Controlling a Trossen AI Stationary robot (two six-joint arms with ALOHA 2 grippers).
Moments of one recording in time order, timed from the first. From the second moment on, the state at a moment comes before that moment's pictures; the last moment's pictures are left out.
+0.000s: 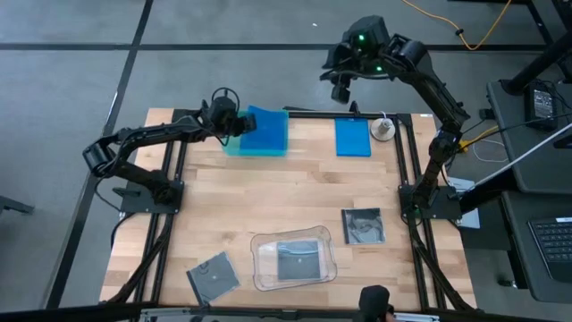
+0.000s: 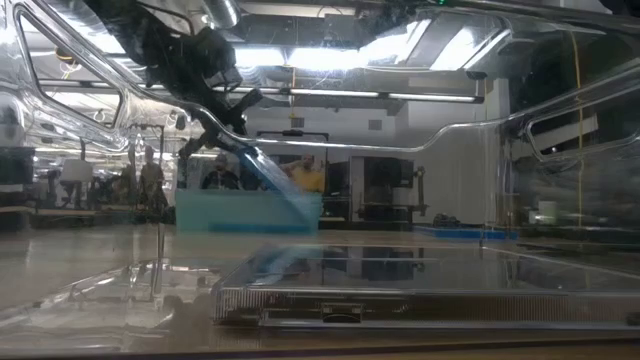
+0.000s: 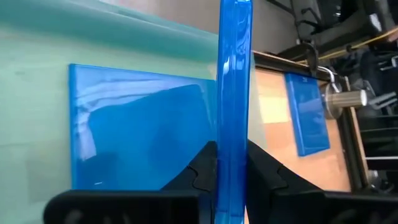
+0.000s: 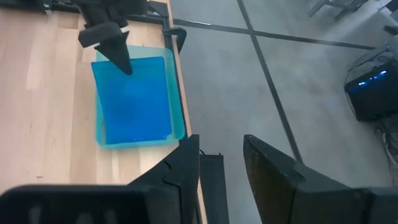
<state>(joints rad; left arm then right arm) 0.69 1.35 0.77 -0.09 0.03 -0.96 -0.62 1.81 2.36 -1.20 -0.08 -0.54</state>
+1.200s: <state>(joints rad) 0.97 1.25 0.77 -0.24 0.36 -0.75 -0.68 1.81 2.24 -1.27 -0.13 -0.55</state>
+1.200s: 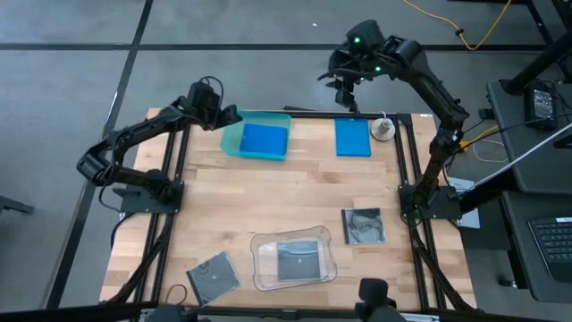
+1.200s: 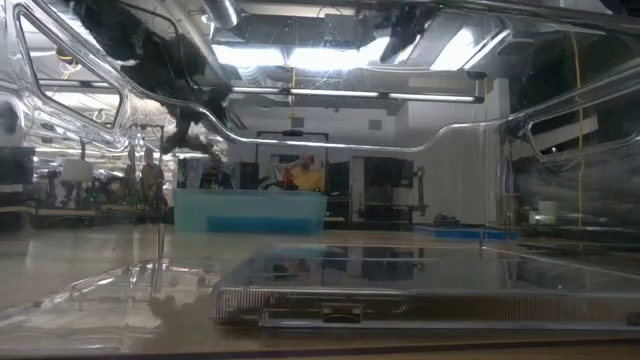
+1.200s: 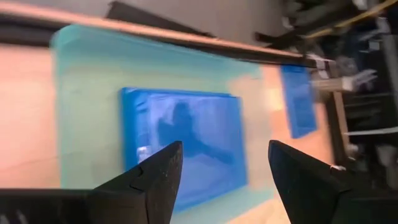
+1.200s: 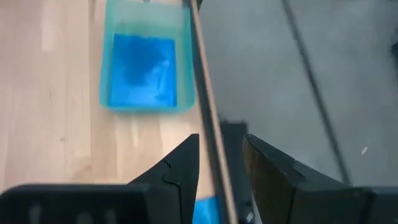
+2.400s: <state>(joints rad) 0.79 1.00 0.77 -0.13 0.24 -0.72 -0.82 1.81 1.10 -0.70 -0.06 -0.24</state>
